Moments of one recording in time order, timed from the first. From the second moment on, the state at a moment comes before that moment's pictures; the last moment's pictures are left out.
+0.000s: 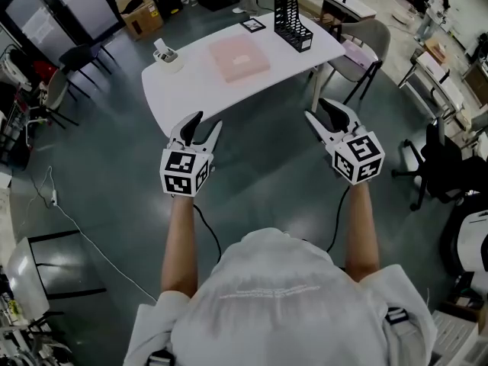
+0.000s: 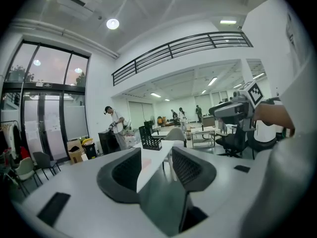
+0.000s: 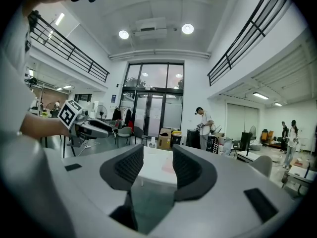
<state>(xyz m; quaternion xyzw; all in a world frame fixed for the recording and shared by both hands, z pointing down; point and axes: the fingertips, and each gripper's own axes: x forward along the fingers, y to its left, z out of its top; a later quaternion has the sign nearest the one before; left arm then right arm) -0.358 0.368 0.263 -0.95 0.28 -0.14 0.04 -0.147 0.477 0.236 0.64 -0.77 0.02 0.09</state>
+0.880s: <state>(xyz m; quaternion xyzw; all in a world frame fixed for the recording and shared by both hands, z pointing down) -0.280 0.394 0.260 -0.93 0.32 -0.14 0.06 -0.058 0.499 0.248 0.63 -0.77 0.02 0.08</state>
